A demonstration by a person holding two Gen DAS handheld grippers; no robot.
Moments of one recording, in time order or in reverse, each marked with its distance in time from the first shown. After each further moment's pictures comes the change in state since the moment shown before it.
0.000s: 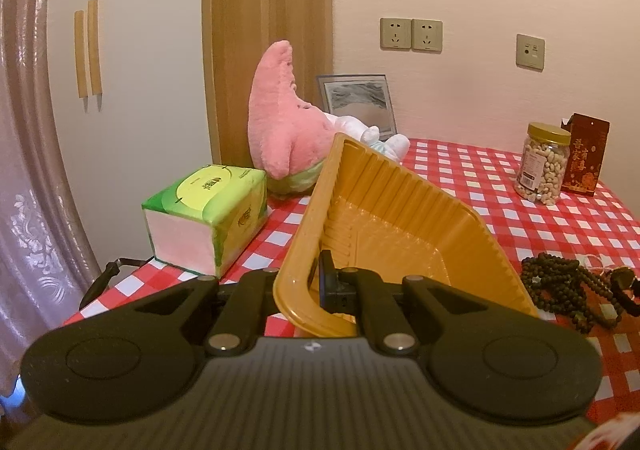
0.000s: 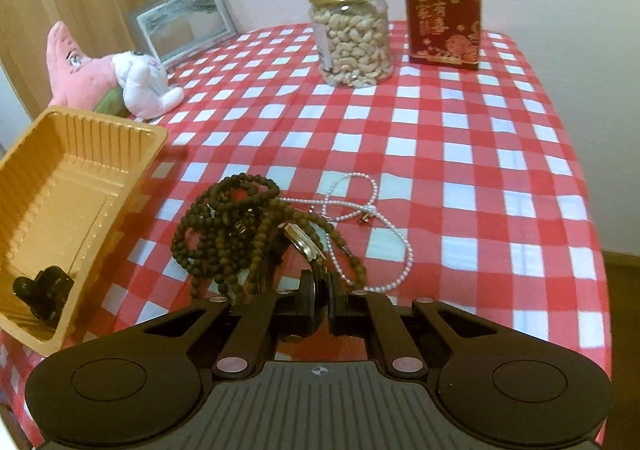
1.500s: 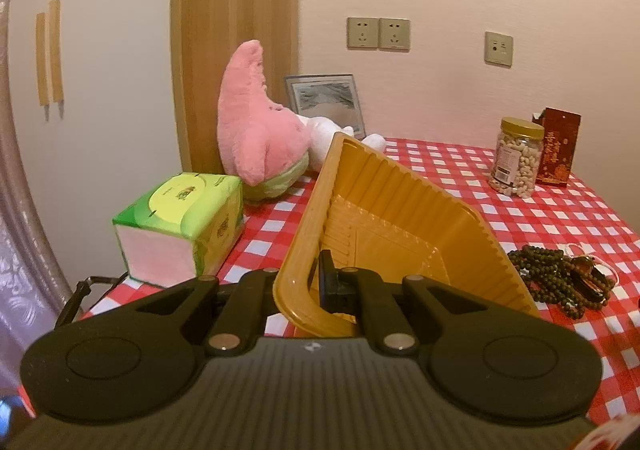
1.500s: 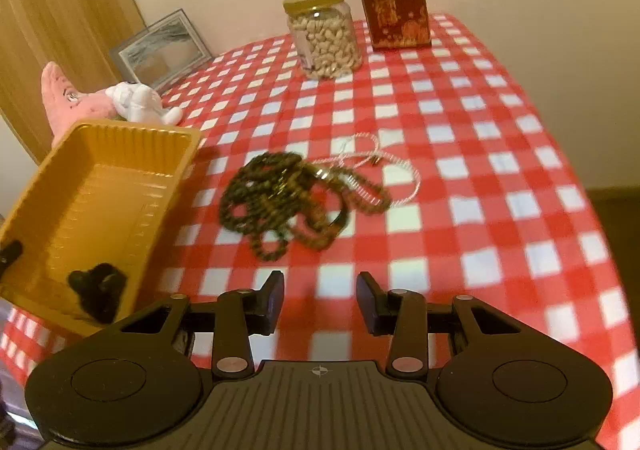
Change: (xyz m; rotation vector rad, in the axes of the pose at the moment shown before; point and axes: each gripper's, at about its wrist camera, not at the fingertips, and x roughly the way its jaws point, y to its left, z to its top) left arm 0.017 0.022 0.002 0.035 -0.004 -0.123; right arm -0.049 0.042 -0.043 0.153 -0.045 -0.059
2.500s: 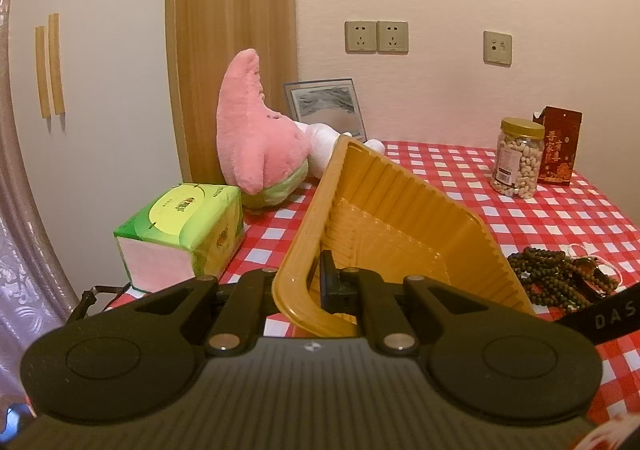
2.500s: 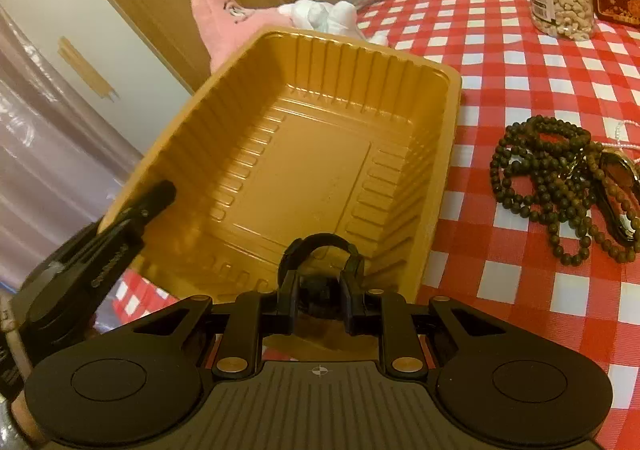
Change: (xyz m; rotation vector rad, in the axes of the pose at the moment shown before) left arm -0.001 -0.008 0.006 0.037 -0.015 0.006; right arm 0.061 0.151 -0.010 -0.123 0.193 0.419
